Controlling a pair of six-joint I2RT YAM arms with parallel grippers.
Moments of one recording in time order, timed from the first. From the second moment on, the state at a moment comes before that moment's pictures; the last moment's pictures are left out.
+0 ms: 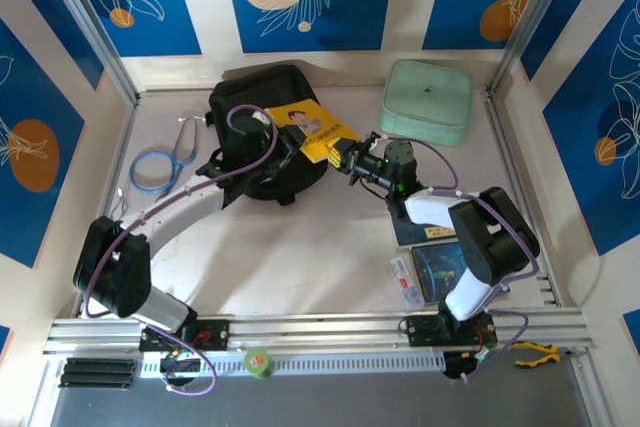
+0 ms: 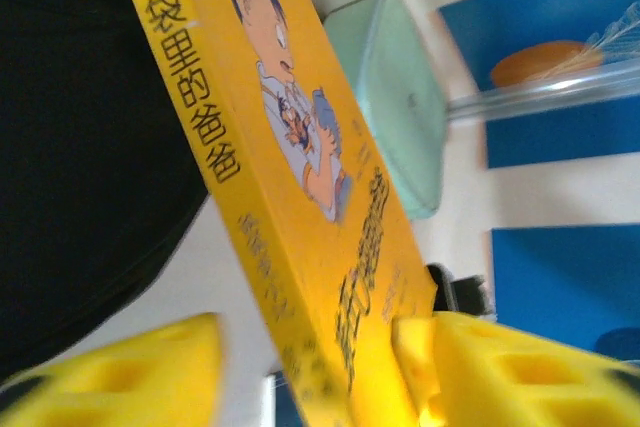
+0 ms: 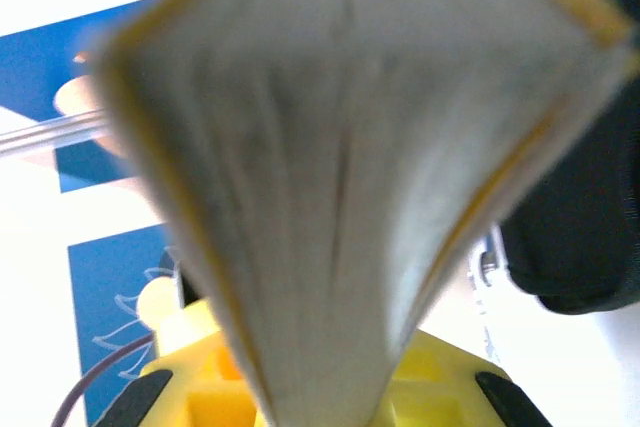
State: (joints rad) left arm -0.54 1.49 1.06 0.00 0.14 -1.09; right arm 0.43 1.65 0.74 0.83 -0.50 1.75
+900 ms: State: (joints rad) left arm -0.52 1.81 1.30 -0.48 0.21 -0.28; right arm 0.19 1.19 0.65 0.07 -0.51 1.27
